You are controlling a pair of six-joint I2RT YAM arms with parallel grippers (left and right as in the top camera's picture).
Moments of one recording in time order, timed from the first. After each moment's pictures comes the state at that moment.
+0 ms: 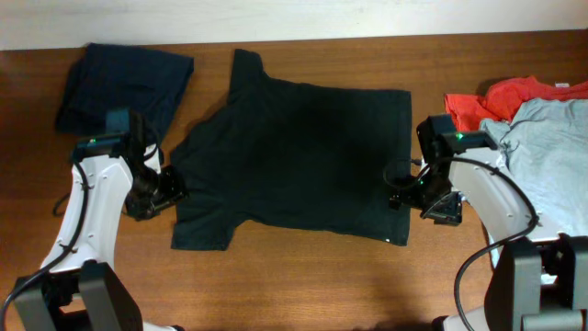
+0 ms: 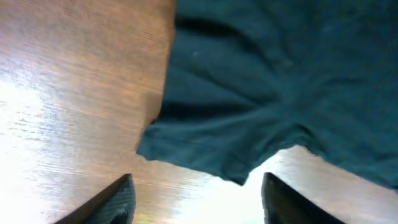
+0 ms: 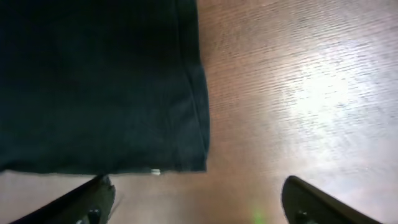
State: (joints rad) left arm 0.13 1.63 1.22 -1.15 0.11 -0.23; right arm 0.05 1.64 1.10 -1.11 -0.06 0.34
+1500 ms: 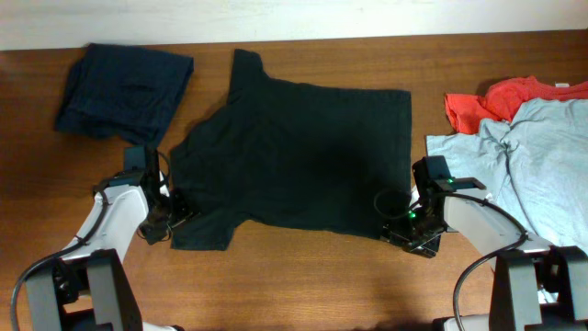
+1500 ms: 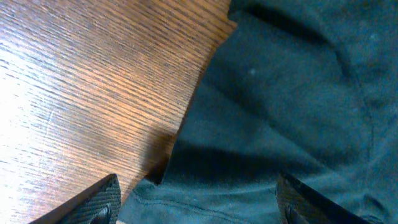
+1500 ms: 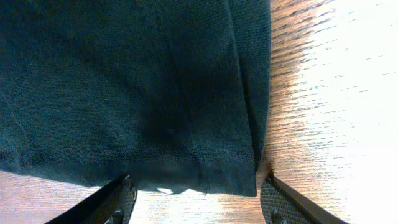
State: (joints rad) left arm 0.13 1.63 0.89 -0.75 0.09 -0.38; right arm 0.04 1.57 0.76 -0.82 -0.27 0.44
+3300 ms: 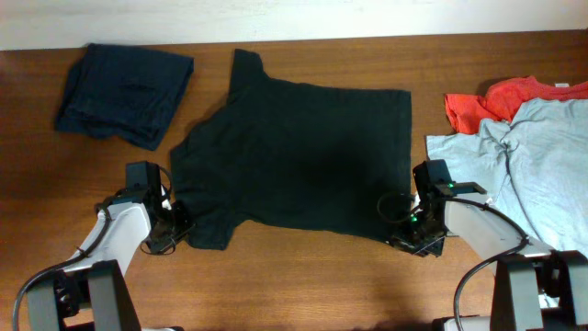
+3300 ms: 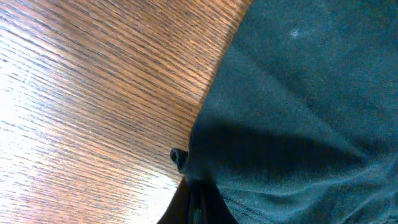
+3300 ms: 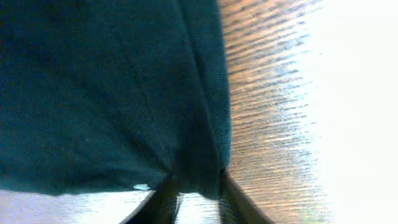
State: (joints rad) left arm 0.14 1.58 0.76 -0.65 0.12 -0.42; right arm 0.04 1.56 0.72 -0.80 -0.21 0.44
